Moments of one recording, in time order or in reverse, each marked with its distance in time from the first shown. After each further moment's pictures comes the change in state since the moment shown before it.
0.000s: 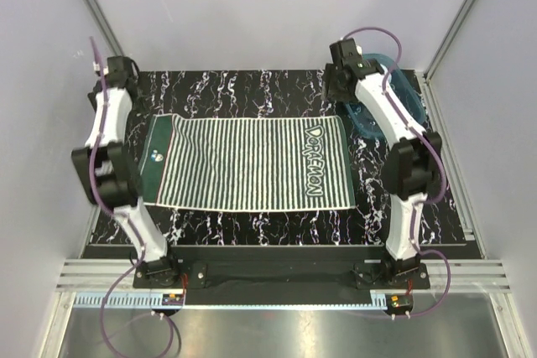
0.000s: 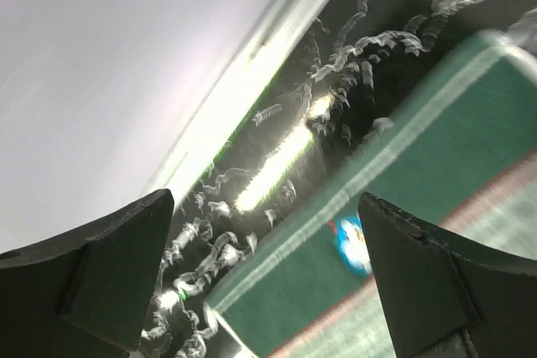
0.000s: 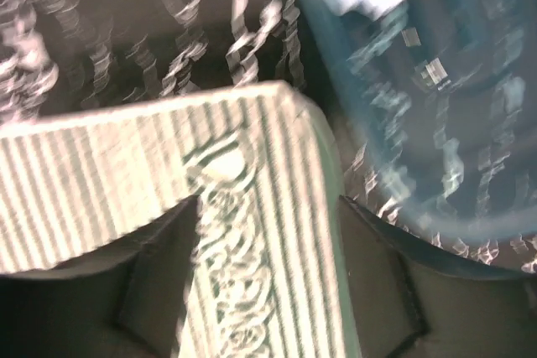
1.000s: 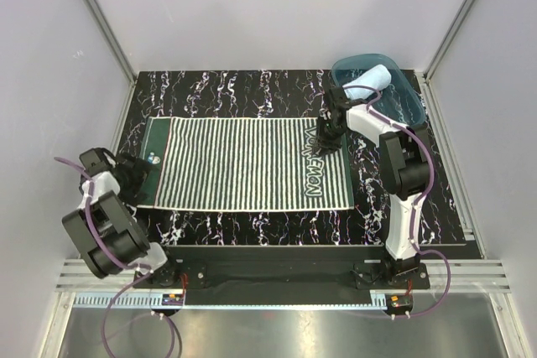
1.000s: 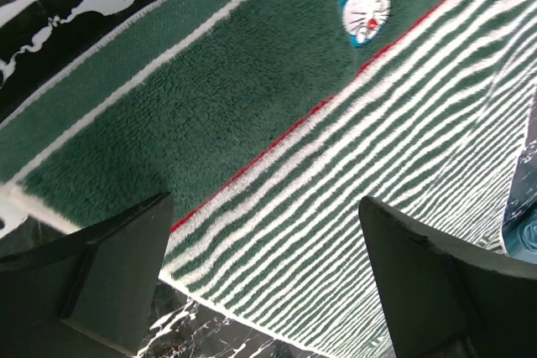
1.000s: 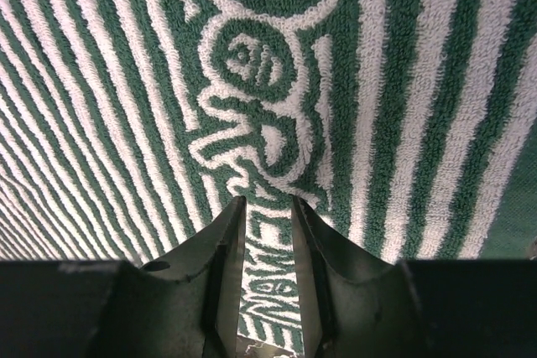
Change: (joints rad) left arm 0.387 -0.559 -1.054 0.436 0.876 -0.389; right arm 0.001 -0.049 -0.580 0.241 -0.467 0.104
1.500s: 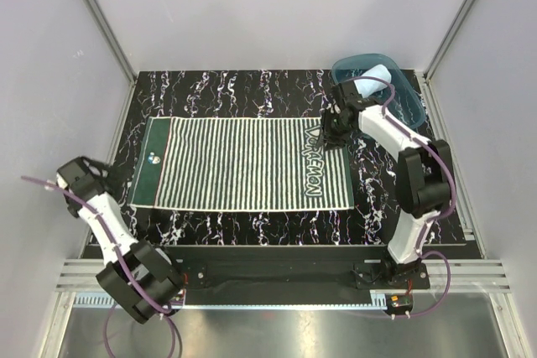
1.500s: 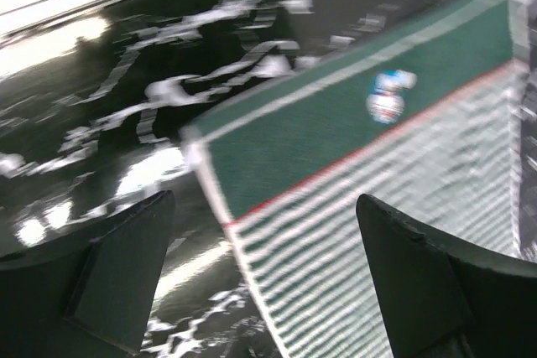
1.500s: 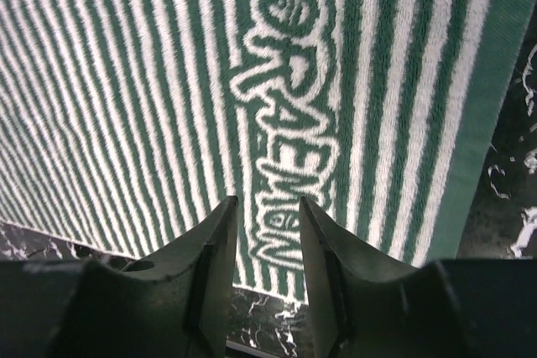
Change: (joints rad) left arm 0.109 -0.391 0.022 -0.185 -0.281 -0.003; right arm 0.000 -0.188 -0.066 -0.025 0.018 -0.019
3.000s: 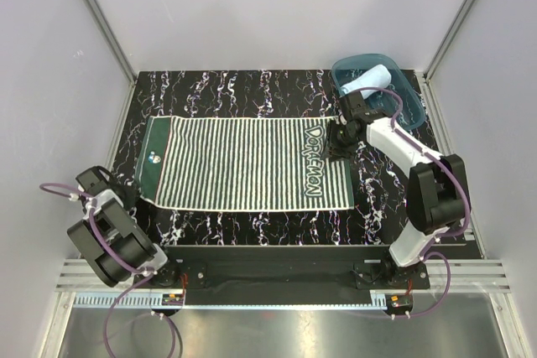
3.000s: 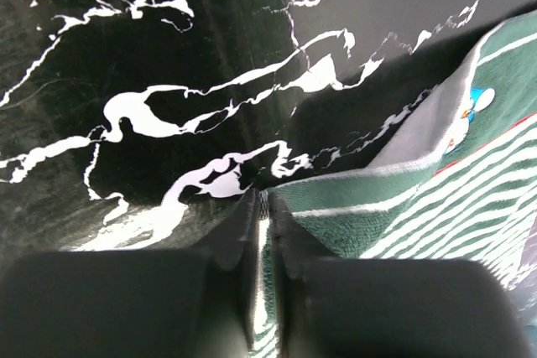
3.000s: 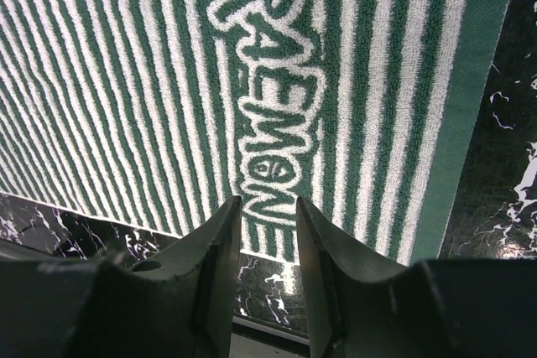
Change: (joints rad) left arm 0.011 0.305 -0.209 0.390 0.086 -0.154; right arm 0.000 -0.173 -0.183 0.009 -0.016 0.006
